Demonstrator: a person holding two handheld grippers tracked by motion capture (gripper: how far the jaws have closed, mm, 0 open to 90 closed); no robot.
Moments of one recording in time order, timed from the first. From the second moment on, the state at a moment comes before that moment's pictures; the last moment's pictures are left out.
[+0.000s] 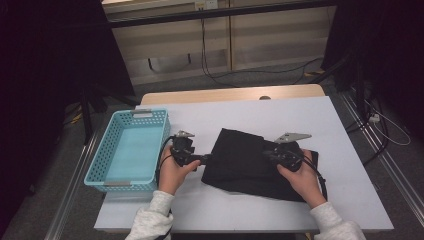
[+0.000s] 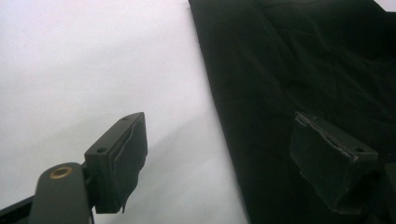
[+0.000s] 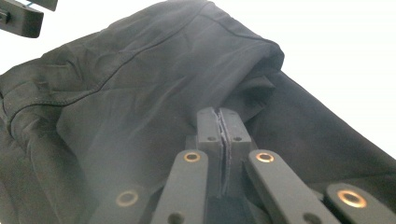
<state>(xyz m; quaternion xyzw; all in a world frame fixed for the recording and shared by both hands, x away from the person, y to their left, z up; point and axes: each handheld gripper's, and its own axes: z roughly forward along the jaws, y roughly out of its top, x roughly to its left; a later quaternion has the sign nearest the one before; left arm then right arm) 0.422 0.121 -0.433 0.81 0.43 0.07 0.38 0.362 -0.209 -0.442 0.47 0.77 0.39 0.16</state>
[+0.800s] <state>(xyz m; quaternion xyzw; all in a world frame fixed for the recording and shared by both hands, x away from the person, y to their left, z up) 0.429 0.118 -0.430 0.82 0.43 0.06 0.38 0.348 -0.229 -0.441 0.48 0.77 0.39 0.17</state>
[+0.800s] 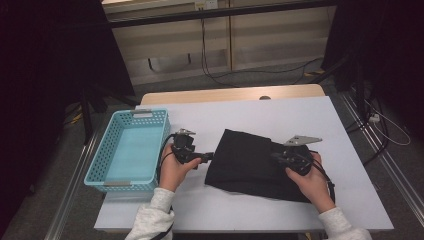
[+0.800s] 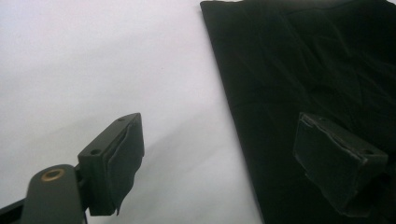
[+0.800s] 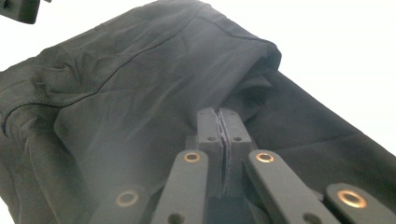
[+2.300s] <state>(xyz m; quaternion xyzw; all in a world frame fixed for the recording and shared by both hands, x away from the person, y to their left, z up) 0.431 0.111 -0.425 0.82 0.42 0.05 0.38 0.327 -0.258 -0.438 0.50 0.75 0.38 0.19</state>
